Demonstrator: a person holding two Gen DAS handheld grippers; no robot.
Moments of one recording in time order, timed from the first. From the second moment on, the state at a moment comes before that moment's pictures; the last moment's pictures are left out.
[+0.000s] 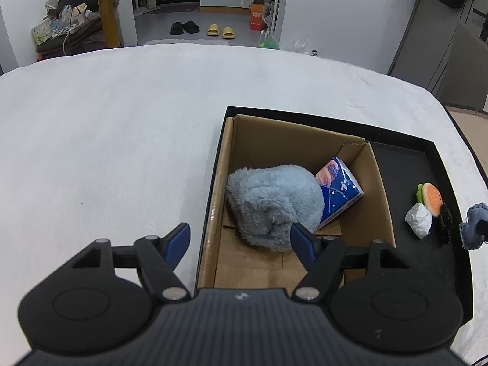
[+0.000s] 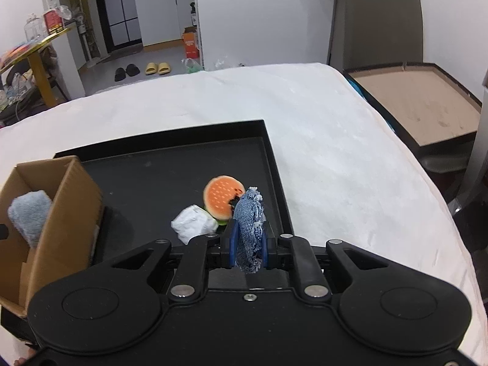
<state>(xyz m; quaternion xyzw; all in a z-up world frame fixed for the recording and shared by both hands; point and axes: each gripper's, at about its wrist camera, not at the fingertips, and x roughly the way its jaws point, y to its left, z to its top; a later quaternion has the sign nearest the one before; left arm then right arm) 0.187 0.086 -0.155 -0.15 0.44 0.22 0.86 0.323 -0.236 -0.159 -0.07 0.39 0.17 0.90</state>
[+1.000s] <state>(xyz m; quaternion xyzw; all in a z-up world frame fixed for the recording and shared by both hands) 0.152 0.103 -0.163 -0.18 0.43 0.16 0.87 0.268 -0.163 -0.104 -0.08 0.36 0.24 0.90</state>
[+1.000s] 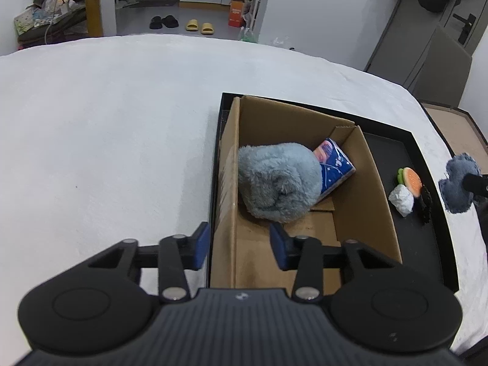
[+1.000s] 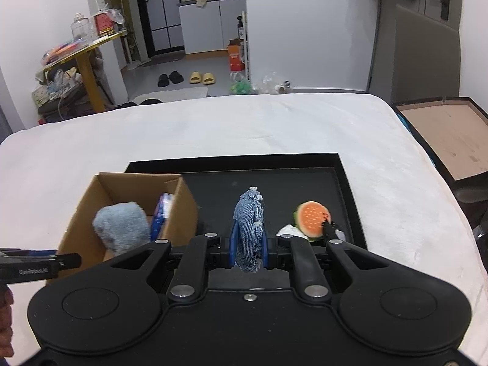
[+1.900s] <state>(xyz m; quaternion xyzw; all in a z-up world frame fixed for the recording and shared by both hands) 0.136 0.125 -0.169 -0.23 0.42 0.13 0.87 0.219 -0.074 -0.104 -0.08 0.36 0.32 0.87</state>
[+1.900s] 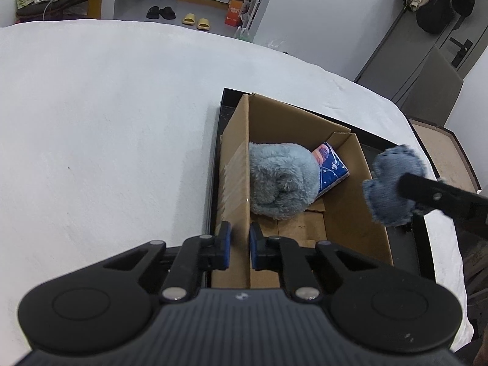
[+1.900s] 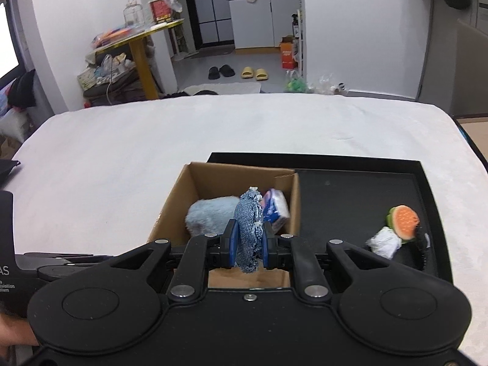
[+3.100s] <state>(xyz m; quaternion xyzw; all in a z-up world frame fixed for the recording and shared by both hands) 0.141 0.137 -0.180 -0.28 0.42 0.13 0.85 0.229 -0.020 -0.156 -0.01 0.45 0.36 0.81</state>
